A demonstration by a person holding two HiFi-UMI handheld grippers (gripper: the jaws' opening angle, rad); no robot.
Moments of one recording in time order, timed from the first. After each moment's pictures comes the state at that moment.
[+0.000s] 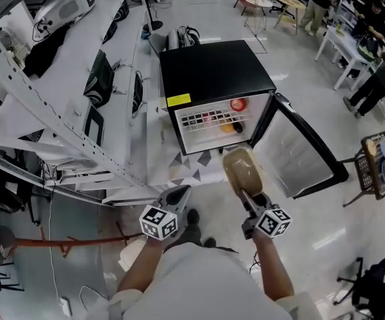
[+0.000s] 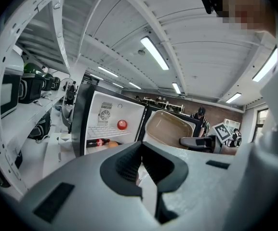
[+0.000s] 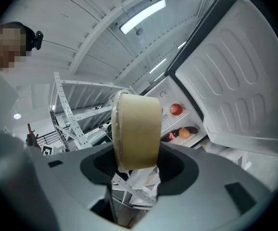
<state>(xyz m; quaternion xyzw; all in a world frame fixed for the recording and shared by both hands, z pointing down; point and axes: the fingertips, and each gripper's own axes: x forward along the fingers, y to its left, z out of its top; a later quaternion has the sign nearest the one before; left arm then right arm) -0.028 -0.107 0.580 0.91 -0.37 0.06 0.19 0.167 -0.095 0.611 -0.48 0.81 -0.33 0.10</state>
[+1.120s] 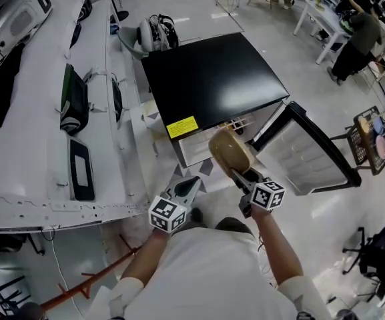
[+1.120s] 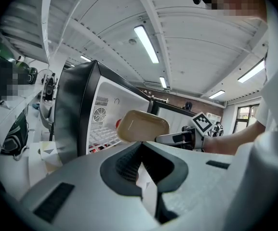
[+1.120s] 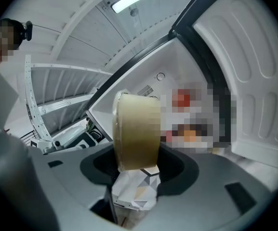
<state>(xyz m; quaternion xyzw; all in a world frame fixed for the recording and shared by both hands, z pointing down) -0.030 -0.253 0.611 0.95 -0.25 0.09 0.18 0.109 -0.267 0.658 -0.51 0.78 -0.36 0.03</state>
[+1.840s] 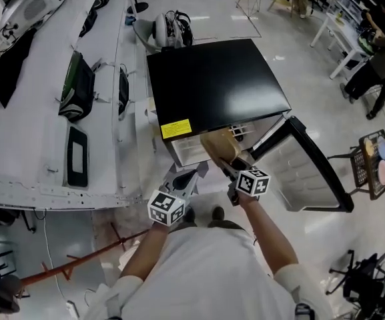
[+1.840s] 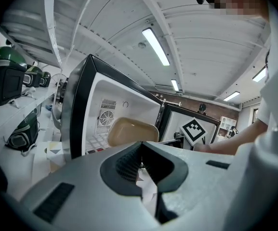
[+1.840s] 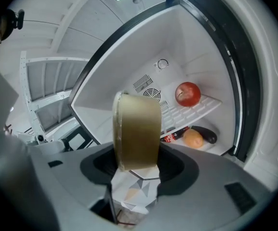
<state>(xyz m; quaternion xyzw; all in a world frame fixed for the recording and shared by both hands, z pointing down) -0.001 -0.280 0.610 0.92 -0.33 0.08 0.19 0.112 -0.337 0.691 -0.47 0.81 -0.37 -0.02</state>
